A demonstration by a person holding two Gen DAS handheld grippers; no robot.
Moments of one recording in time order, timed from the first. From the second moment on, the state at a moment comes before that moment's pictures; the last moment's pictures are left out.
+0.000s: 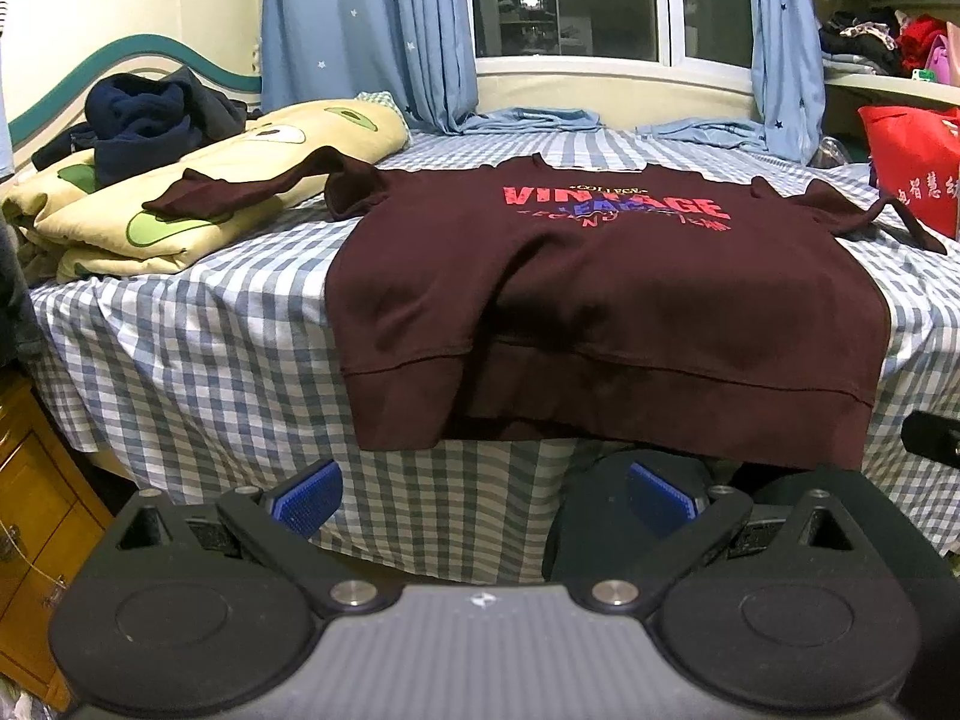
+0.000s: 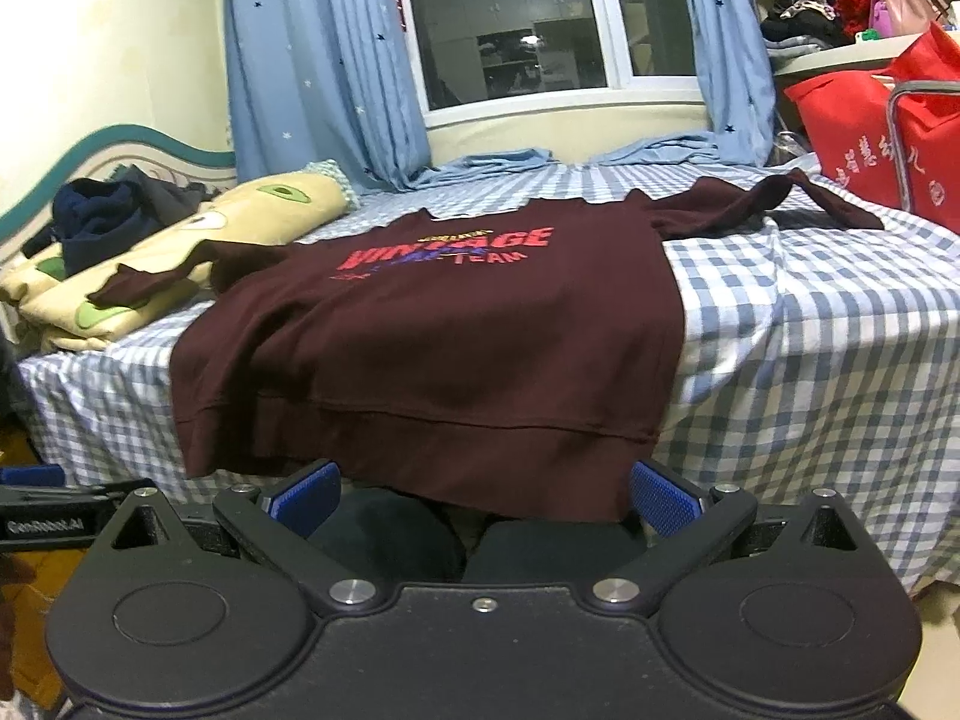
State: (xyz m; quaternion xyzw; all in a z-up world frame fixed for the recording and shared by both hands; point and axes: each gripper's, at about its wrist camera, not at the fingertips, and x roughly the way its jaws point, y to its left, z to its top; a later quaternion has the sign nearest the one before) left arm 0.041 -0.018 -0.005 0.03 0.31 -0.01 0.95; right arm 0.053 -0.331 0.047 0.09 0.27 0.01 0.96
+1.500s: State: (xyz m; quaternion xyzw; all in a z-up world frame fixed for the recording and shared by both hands) left arm 0.363 -0.161 -0.021 0.04 0.29 -0.02 0.96; right arm 0.375 -0.741 0.006 0.42 0.23 -0.10 0.87
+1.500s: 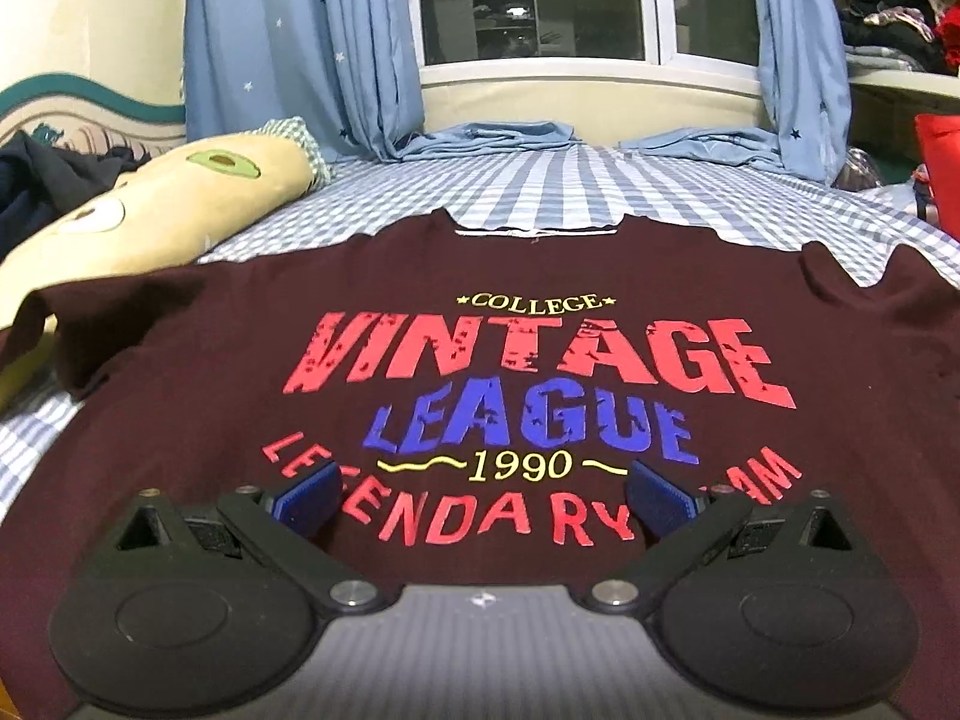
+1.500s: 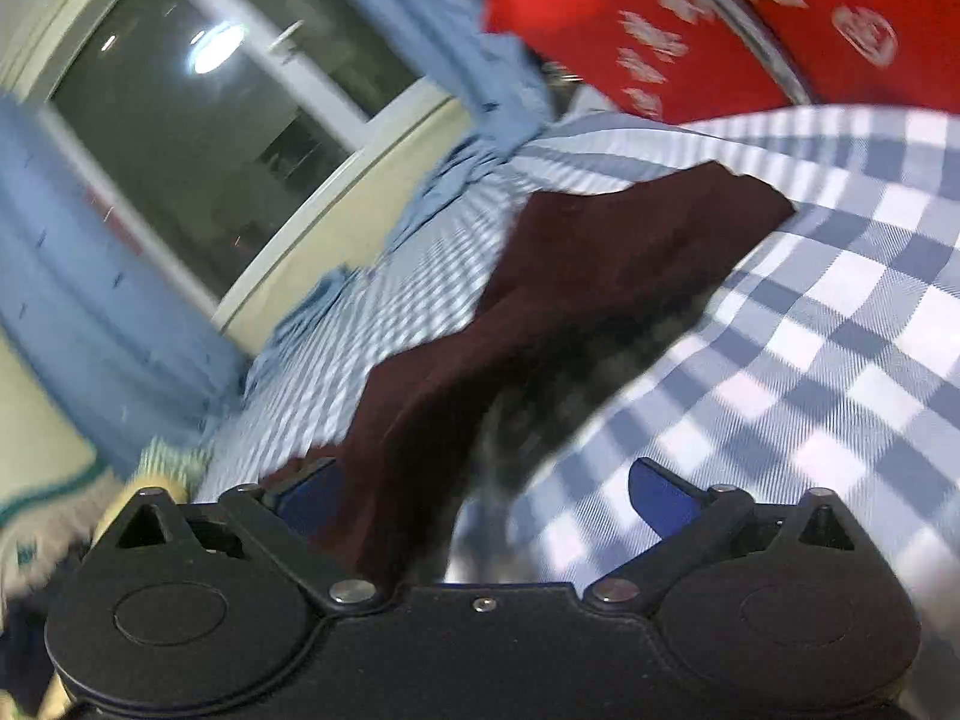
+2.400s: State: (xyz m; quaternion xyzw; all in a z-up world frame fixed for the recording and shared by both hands) left arm 0.364 -0.147 -0.028 -0.01 0.30 -0.04 0.95; right arm 0.381 -0.792 0.024 0.37 0.13 -0.34 0.85
